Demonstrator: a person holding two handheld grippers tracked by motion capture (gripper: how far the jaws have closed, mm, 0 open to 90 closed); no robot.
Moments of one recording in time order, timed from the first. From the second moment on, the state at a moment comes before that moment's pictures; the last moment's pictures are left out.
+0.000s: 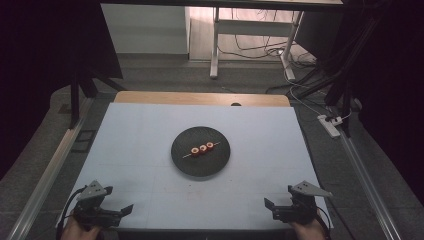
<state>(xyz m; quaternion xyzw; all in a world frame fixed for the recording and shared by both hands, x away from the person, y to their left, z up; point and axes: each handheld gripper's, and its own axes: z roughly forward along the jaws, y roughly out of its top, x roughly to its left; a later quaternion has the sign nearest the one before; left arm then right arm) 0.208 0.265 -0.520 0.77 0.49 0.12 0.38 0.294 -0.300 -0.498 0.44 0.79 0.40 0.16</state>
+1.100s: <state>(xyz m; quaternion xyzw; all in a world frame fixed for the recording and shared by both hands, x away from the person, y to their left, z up) 0.221 0.254 -0.507 0.78 0.46 0.12 0.41 0.295 -0.297 -0.498 0.44 0.79 0.40 0.16</state>
